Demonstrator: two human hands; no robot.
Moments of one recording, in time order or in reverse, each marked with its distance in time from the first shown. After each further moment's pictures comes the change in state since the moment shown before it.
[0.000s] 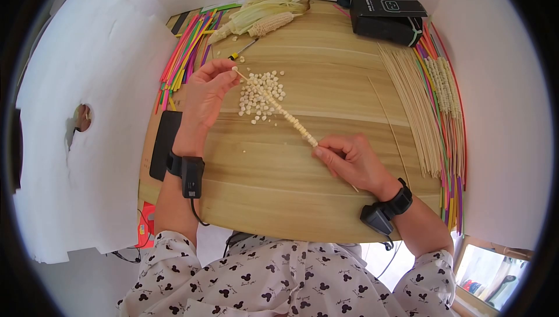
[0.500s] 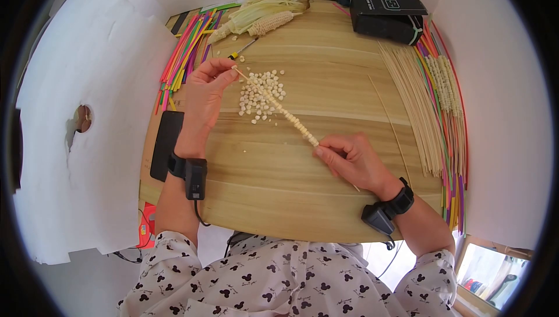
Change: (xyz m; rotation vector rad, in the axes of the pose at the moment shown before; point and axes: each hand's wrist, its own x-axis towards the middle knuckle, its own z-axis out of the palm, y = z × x) left_hand 0.000 -0.002 0.004 0.089 0.035 0.115; right_hand 0.000 0.002 0.000 0.006 0.000 -0.004
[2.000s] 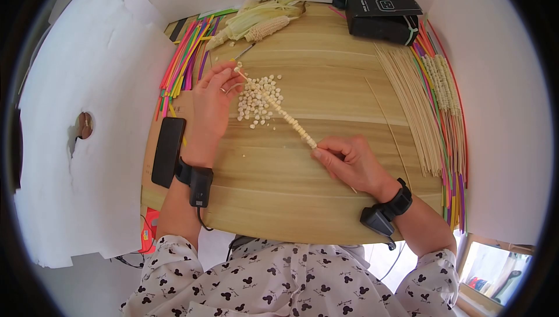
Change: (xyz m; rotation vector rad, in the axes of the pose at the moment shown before) left_hand -0.005 -0.002 0.021 -0.147 0.141 -0.054; right_hand -0.002 -0.002 0.001 -0.020 0.042 -0.037
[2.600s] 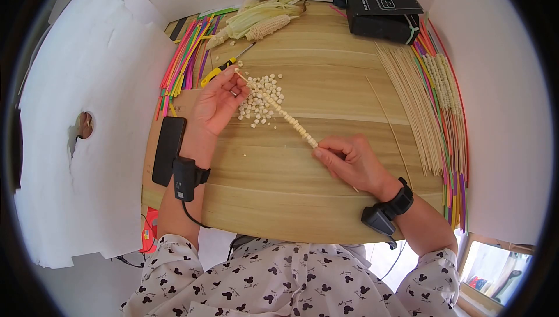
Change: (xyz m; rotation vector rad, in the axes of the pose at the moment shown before) left_hand 0.013 -0.008 -0.021 -0.406 -0.137 -0.370; right_hand 0.000 0.000 -0.001 -0.006 -0.011 0.014
